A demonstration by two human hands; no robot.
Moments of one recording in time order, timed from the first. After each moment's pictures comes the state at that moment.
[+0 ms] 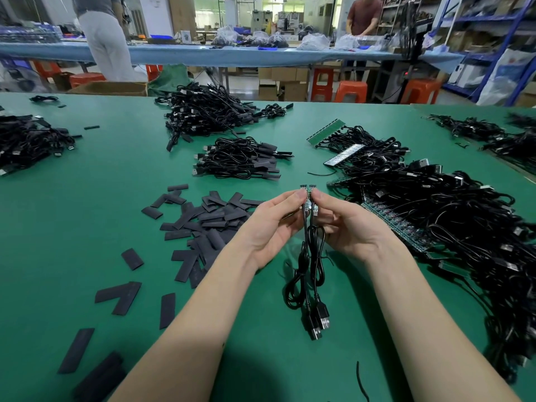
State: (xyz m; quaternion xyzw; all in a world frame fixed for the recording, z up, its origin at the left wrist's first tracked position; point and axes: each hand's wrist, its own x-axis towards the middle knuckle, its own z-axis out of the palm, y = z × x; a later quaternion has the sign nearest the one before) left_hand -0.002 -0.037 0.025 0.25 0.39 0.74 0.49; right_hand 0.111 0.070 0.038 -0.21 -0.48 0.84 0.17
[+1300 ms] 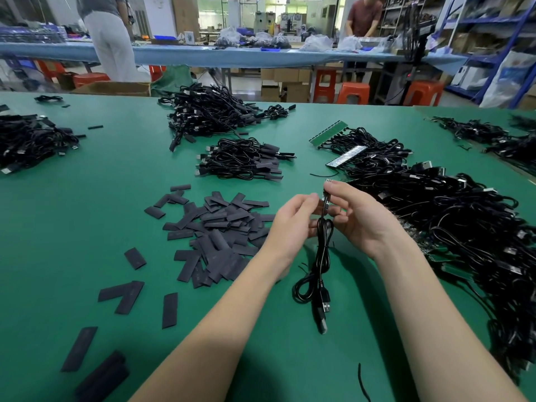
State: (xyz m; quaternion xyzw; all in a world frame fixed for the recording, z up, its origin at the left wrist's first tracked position) left_hand 0.030 -0.022 0.022 0.28 0.56 0.70 0.35; right_hand 0.115 0.075 0.054 -0.27 -0.50 0.78 0.26
